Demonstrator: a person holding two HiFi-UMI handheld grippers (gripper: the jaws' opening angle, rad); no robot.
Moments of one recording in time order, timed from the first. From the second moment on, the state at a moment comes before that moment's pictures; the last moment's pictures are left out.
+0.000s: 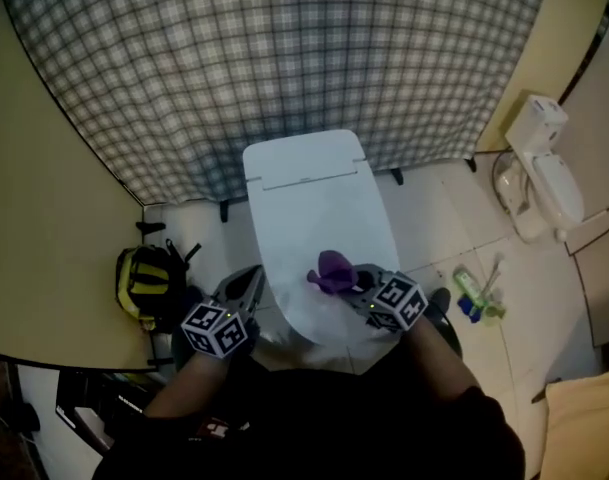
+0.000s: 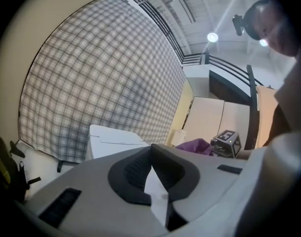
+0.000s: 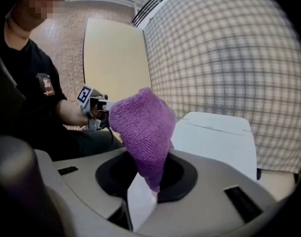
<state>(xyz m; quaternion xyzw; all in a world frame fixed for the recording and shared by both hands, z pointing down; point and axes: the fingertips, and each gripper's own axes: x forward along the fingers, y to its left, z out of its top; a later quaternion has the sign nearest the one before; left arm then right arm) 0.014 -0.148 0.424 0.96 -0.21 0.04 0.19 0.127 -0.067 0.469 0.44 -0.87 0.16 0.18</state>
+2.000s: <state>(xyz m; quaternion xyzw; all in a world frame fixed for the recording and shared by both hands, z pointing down) 0.116 0.010 0.434 0.91 -0.38 0.06 0.17 0.250 -0.027 0.465 0.40 -0.90 0.15 0.07</state>
